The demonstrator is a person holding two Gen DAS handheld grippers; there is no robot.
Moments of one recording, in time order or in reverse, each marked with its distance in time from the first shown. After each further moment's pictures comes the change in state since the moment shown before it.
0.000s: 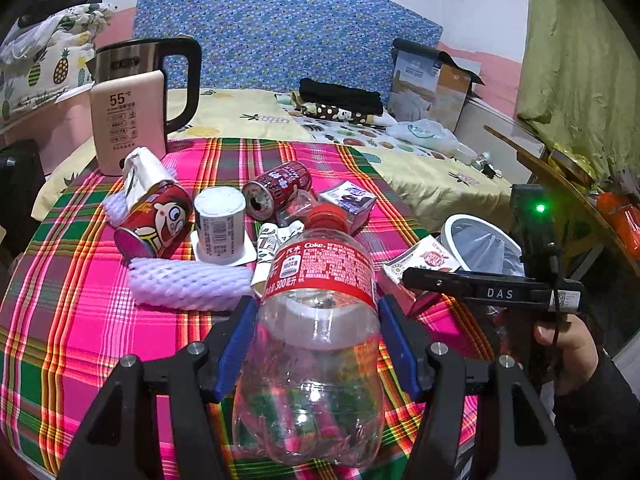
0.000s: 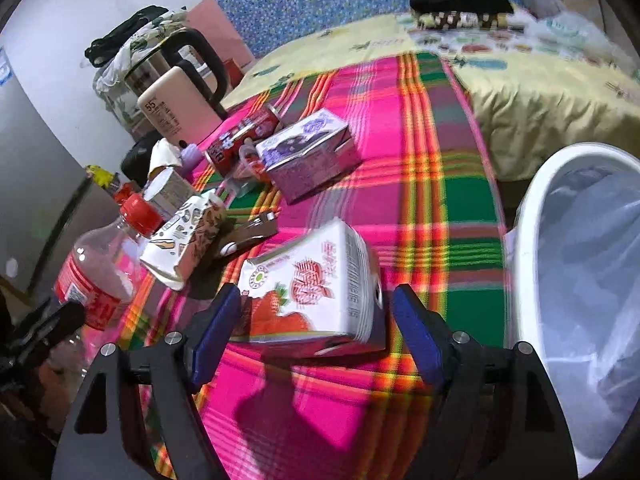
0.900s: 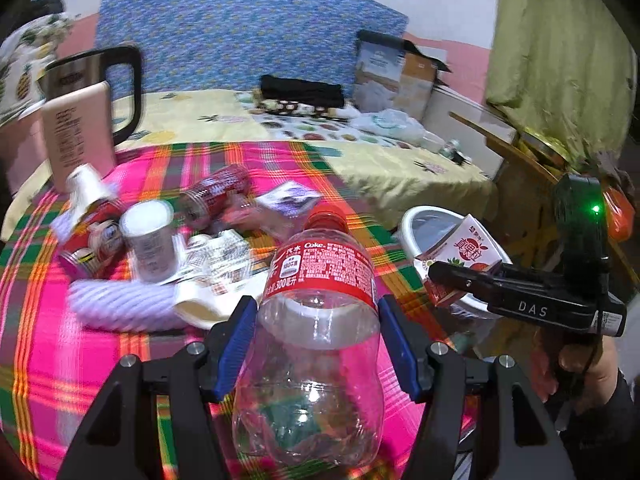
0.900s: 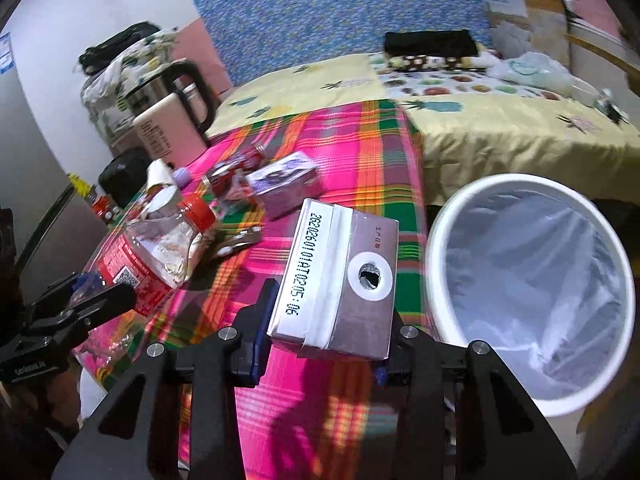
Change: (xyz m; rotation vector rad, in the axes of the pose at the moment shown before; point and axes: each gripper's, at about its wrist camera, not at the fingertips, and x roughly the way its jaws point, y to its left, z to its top) left arm 0.021 -0.050 0.012 0.082 0.020 -0.113; right arm -0.067 0.014 -0.014 -0.031 -0.136 -0.191
